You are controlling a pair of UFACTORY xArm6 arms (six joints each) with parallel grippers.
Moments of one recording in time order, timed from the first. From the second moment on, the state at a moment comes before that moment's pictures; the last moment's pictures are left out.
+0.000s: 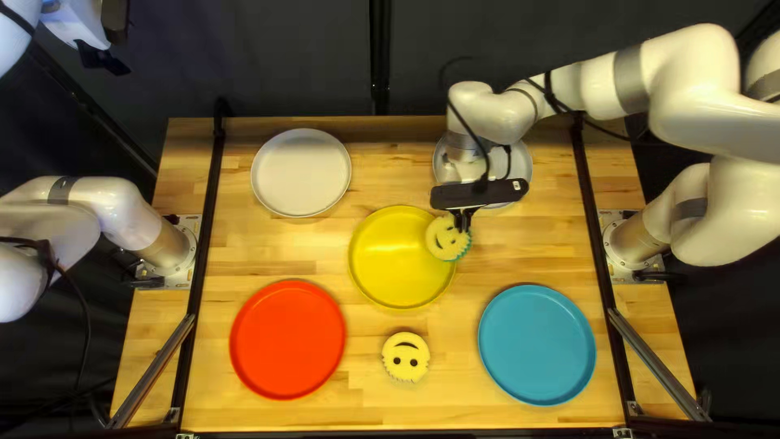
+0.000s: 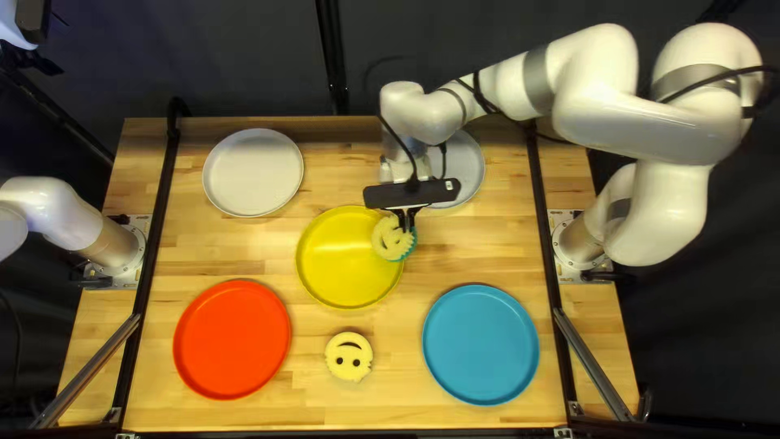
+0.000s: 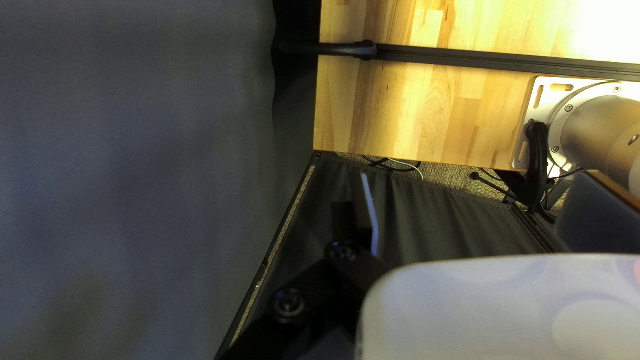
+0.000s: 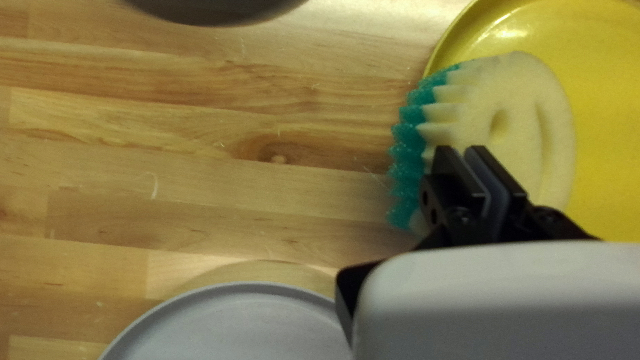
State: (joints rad) left arm 1.52 -0.88 -0.84 -0.11 1.56 1.48; right arm -0.31 -0.05 -0.73 0.56 1.08 -2.33
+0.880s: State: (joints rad) left arm 1.52 -0.88 -0.84 -0.11 1.56 1.48; right arm -0.50 0.33 -1.20 0.60 1.13 -2.27
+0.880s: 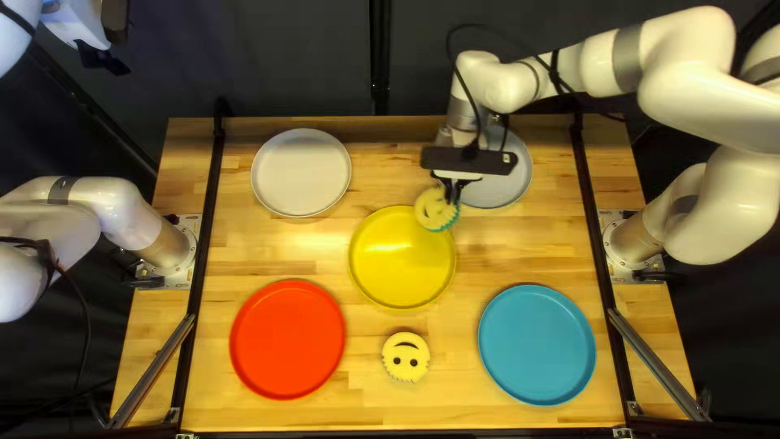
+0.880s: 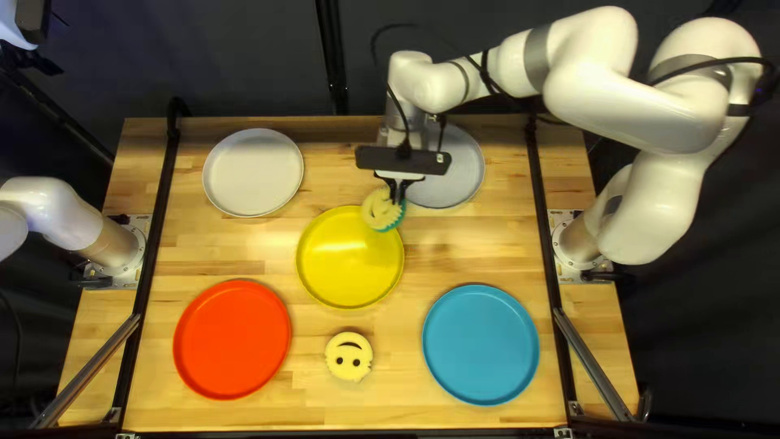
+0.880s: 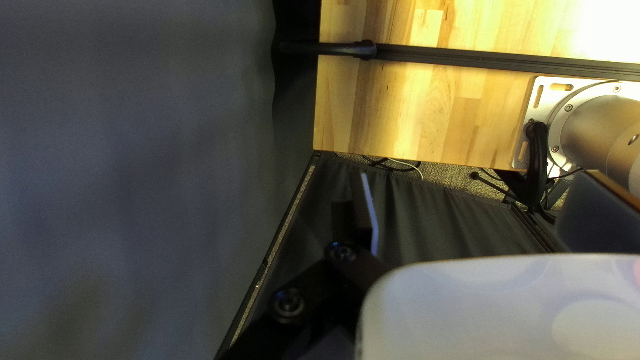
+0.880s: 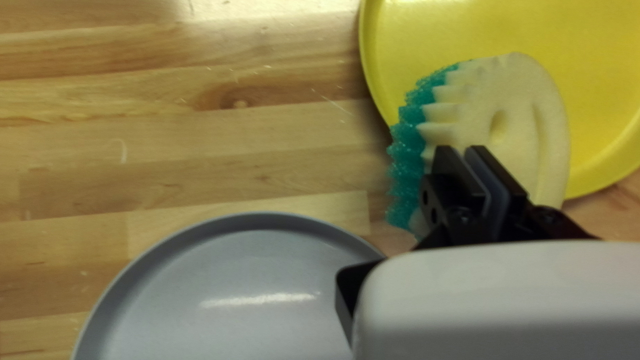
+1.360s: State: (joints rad) left arm 1.52 -0.88 -0.84 -0.11 1.56 1.48; right arm -0.55 0.53 -1.48 0.49 1.14 -2.08
